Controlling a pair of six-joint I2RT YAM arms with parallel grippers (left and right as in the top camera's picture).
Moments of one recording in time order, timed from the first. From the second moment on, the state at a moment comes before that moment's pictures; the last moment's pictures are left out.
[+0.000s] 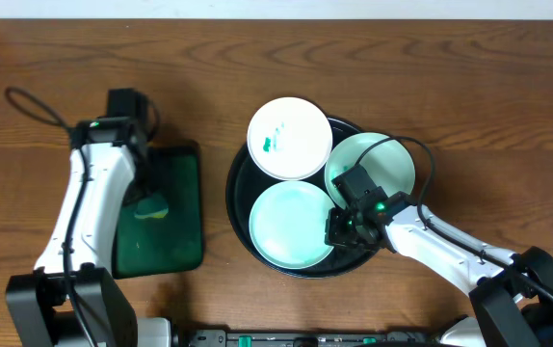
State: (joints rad) left arm 0.09 1.57 1.19 -1.10 -0.16 -0.49; right arm 0.60 1.58 0.74 -0.51 -0.22 0.77
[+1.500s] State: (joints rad) left arm 0.15 1.71 0.97 -0.88 0.08 -0.33; right arm 0.60 1.54 0.95 -0.72 -0.17 0.48
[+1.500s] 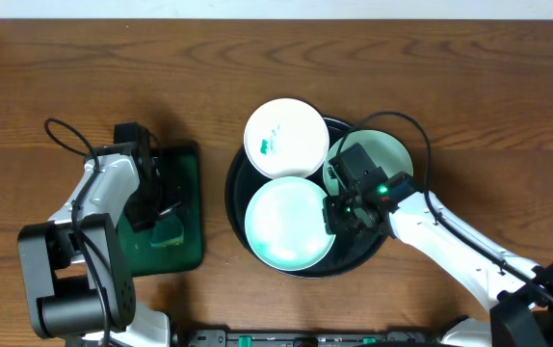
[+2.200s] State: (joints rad) left arm 0.15 1.71 0.97 -0.88 0.08 -0.33; right arm 0.60 1.54 1.23 -0.91 0.15 0.30
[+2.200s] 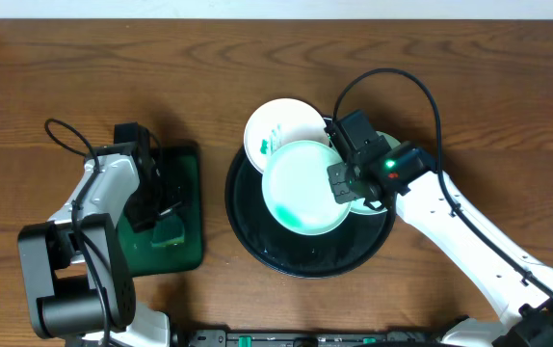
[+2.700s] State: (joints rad) left arm 0.15 1.71 0.97 -0.88 0.08 -0.33; right arm 0.64 1.54 1.24 -0.93 0.32 0.14
